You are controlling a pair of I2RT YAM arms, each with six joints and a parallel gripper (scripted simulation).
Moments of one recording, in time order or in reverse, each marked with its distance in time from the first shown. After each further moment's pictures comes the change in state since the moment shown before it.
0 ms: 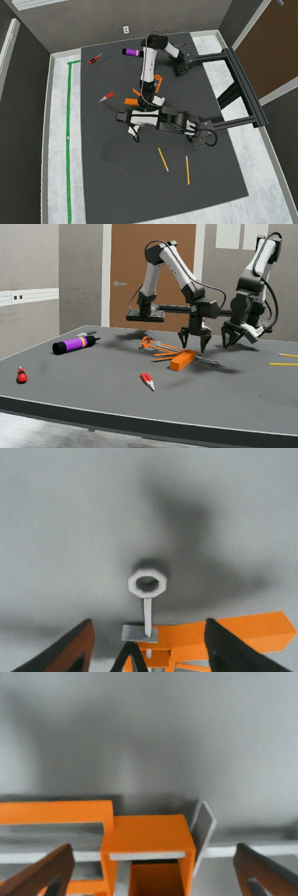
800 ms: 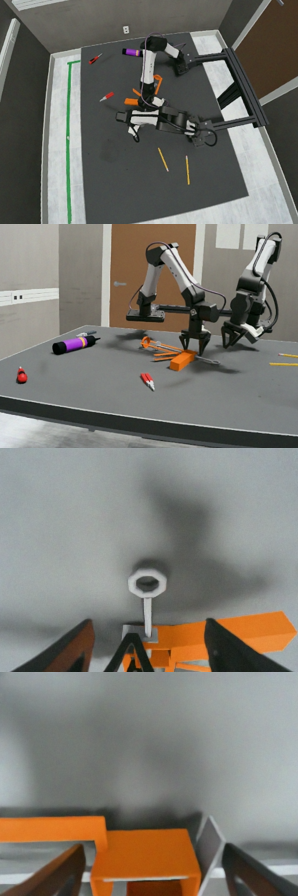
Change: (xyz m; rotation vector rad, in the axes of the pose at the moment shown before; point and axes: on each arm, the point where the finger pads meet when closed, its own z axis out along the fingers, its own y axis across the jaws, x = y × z) left arm 0.000 0.000 0.000 0.000 0.000 0.000; right arm 0.000 -0.001 0.014 0.001 0.000 -0.002
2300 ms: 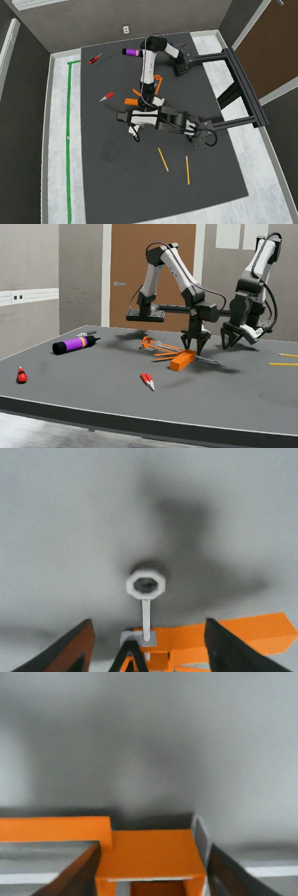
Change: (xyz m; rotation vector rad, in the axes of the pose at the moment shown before) left arm 0.001 -0.001 0.006 0.009 -0.003 0.002; right arm 0.000 0.001 0.000 -0.004 -0.002 0.000
